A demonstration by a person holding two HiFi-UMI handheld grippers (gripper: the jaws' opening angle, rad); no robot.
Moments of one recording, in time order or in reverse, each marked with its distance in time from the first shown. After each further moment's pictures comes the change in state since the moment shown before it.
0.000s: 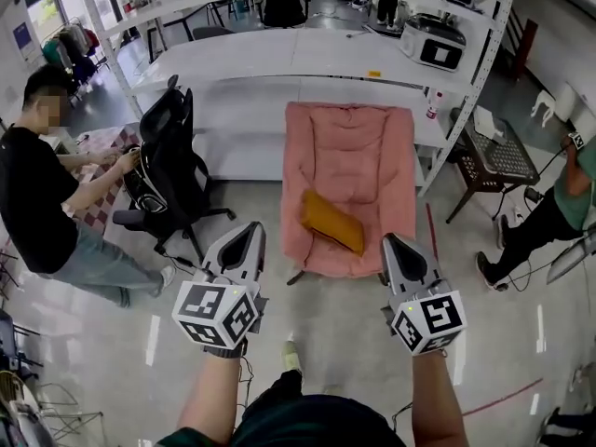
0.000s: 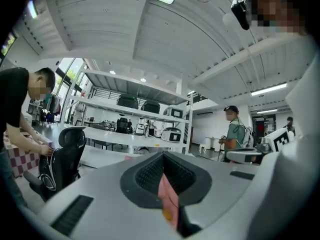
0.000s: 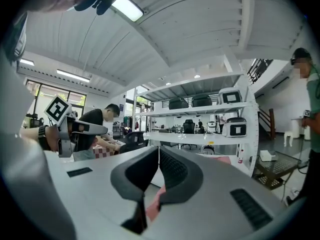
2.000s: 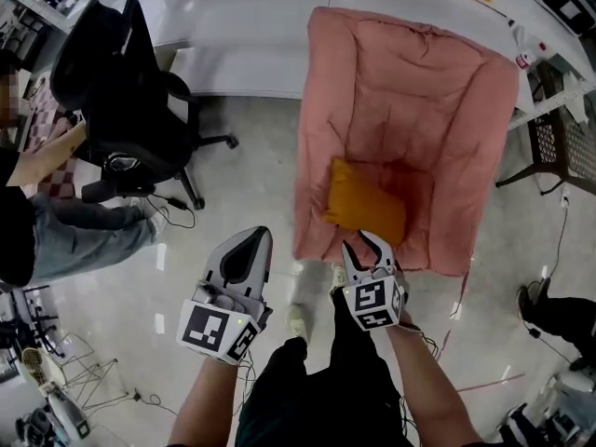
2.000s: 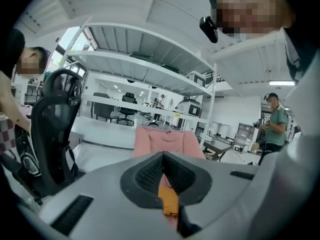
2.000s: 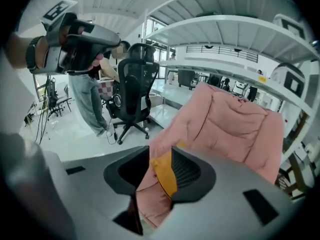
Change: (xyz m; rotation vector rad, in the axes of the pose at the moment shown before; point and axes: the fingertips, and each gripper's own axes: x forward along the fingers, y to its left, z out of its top) left arm 0.274 0.204 -0.201 -0.079 0.240 0.038; right arm 0.339 -0.032 -0.397 -0.185 0.703 0.232
